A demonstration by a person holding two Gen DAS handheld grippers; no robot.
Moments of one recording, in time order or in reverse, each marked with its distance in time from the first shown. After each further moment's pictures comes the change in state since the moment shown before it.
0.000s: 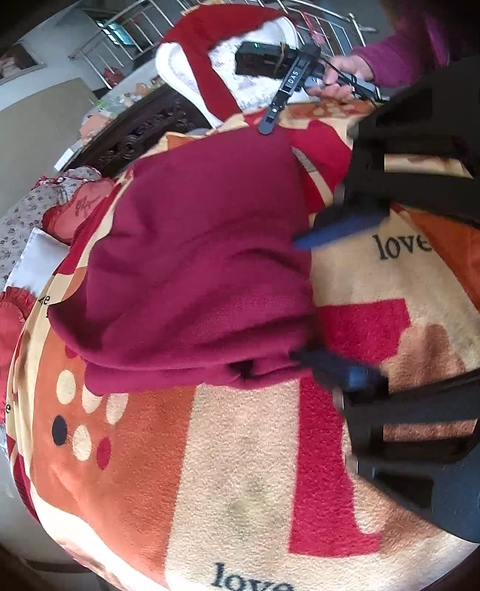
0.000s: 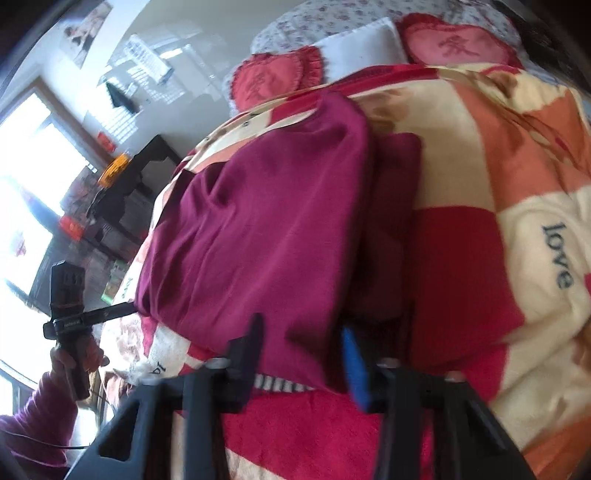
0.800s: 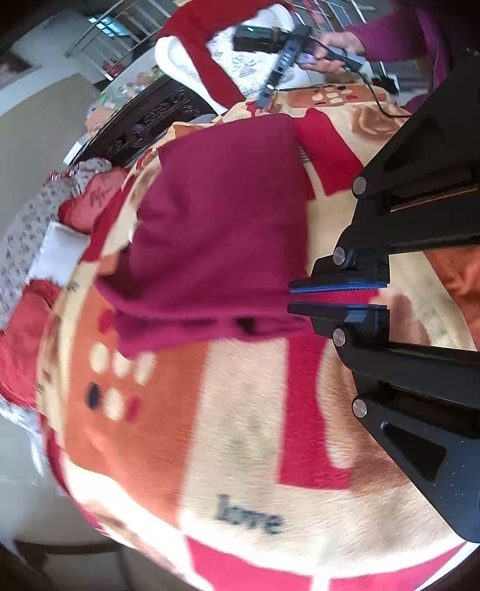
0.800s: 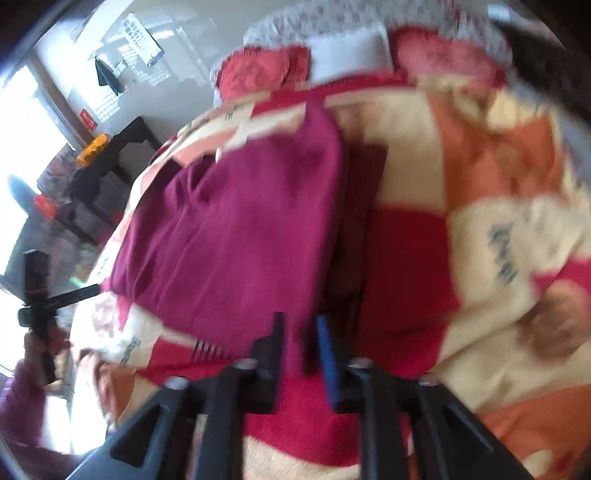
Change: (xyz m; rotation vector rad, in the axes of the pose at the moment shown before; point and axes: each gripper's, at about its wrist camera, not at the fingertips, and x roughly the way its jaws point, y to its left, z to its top) left arm -0.045 -0.005 -0.008 0.035 -0.089 0.087; right arm -0.046 0.002 0.007 -0.038 -0.022 -0.158
